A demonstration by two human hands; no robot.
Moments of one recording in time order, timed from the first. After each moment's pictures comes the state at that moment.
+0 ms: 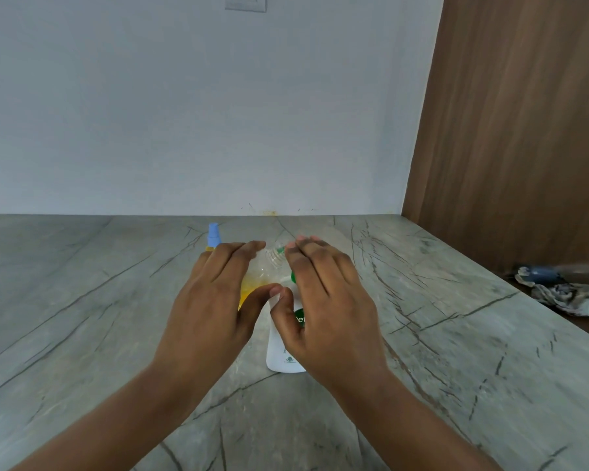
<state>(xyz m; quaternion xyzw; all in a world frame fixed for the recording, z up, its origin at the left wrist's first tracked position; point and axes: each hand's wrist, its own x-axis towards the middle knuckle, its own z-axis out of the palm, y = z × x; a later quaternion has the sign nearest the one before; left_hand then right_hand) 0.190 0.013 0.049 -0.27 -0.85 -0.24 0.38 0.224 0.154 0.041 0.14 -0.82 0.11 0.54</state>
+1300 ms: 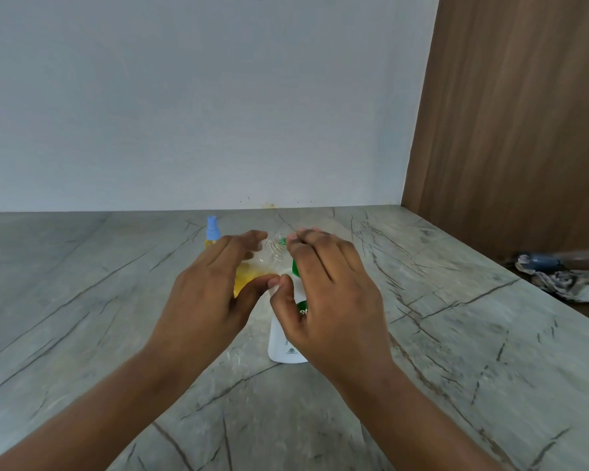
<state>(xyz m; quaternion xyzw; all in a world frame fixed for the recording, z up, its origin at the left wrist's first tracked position) 0.193 0.008 0.060 -0.31 -0.85 -0.28 0.33 0.230 0.151 0.047 0.13 -0.81 0.12 0.56</state>
